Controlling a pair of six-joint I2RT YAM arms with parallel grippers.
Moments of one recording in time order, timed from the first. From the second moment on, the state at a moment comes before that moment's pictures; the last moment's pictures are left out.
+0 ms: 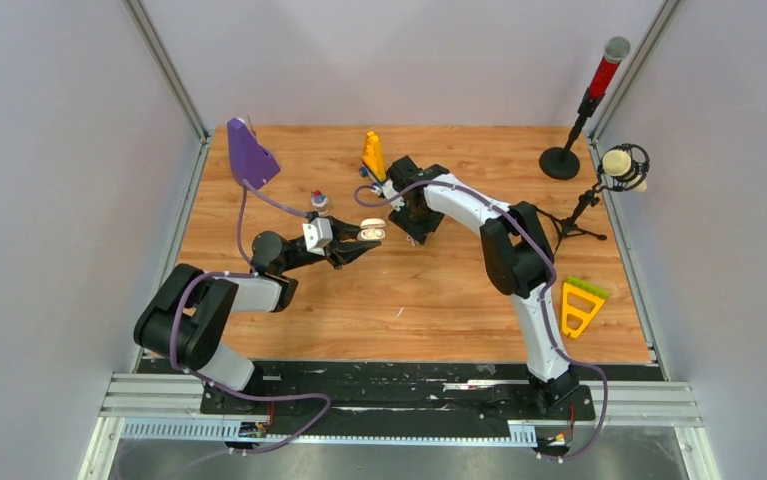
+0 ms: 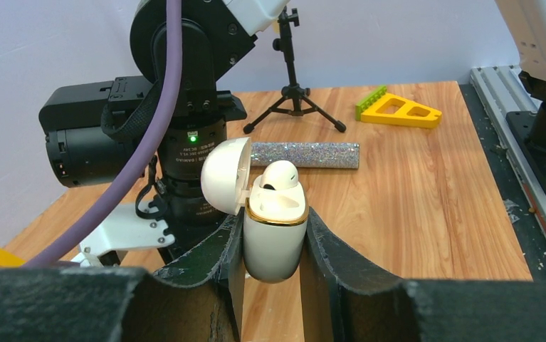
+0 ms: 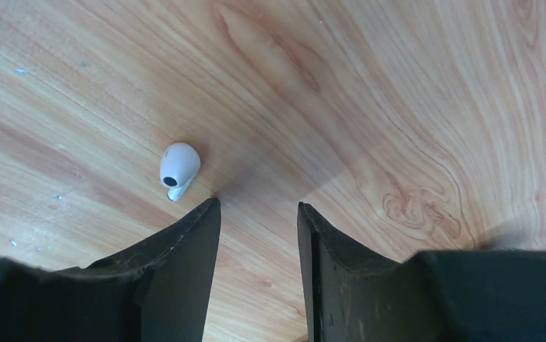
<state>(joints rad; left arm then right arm) -0.39 1.52 0.44 1.45 0.94 -0.09 0.59 2.25 1.83 -0.89 0.12 -0.31</state>
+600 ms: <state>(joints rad) -0.39 1.52 0.44 1.45 0.94 -0.10 0.58 2.25 1.89 -0.99 -0.10 -0.28</state>
